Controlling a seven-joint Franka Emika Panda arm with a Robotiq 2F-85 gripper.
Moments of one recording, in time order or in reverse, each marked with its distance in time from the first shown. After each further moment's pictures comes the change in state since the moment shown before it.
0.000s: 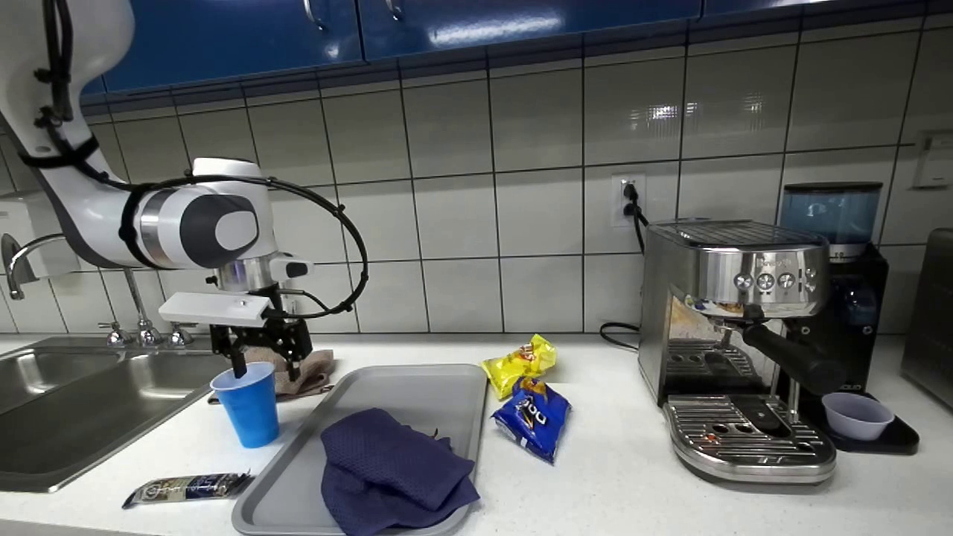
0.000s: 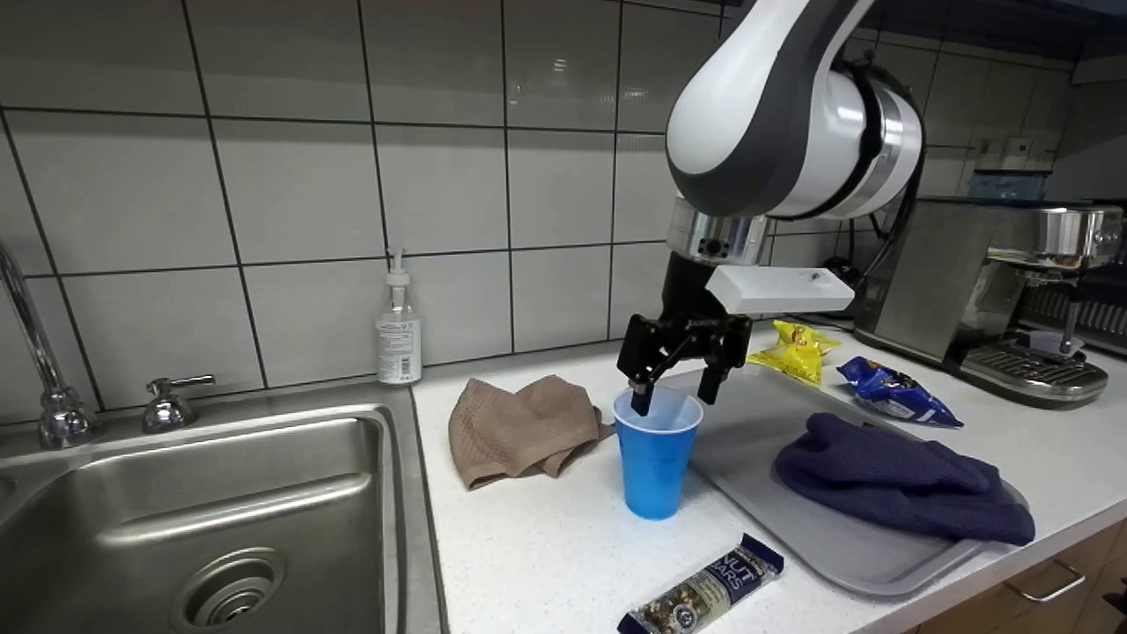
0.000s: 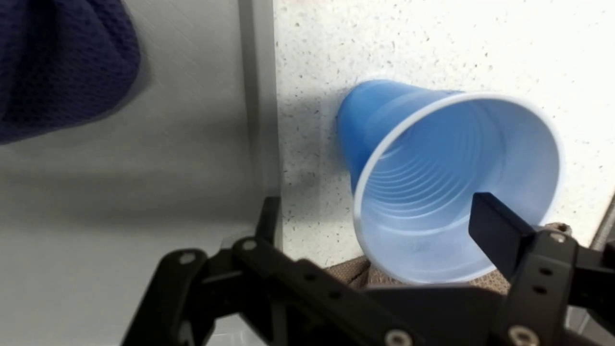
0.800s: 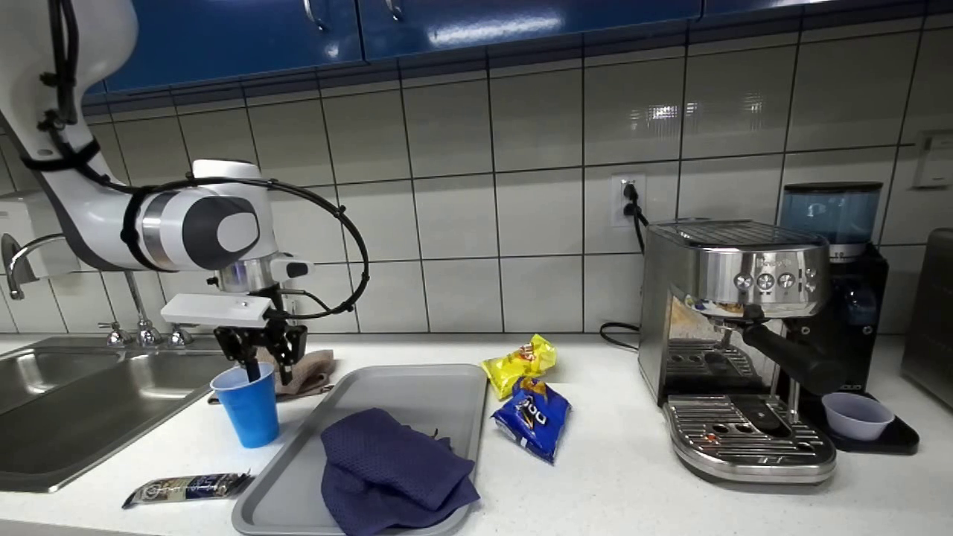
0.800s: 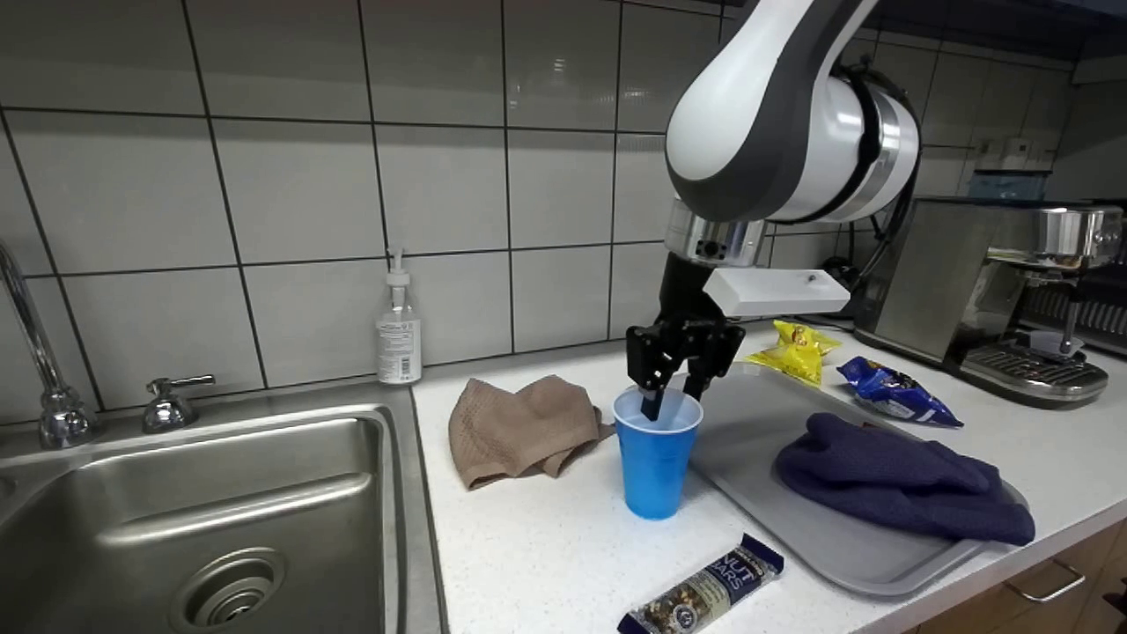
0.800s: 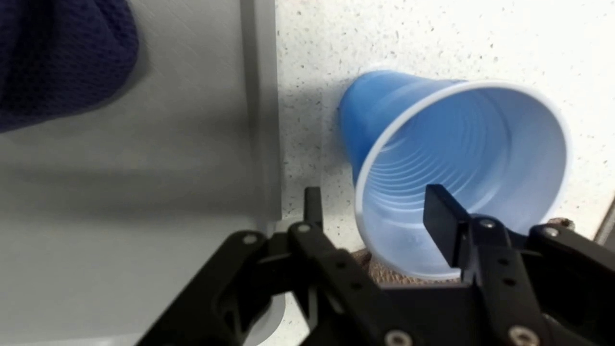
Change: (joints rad) arm 0.000 0.009 0.000 0.004 -0.017 0.020 0.007
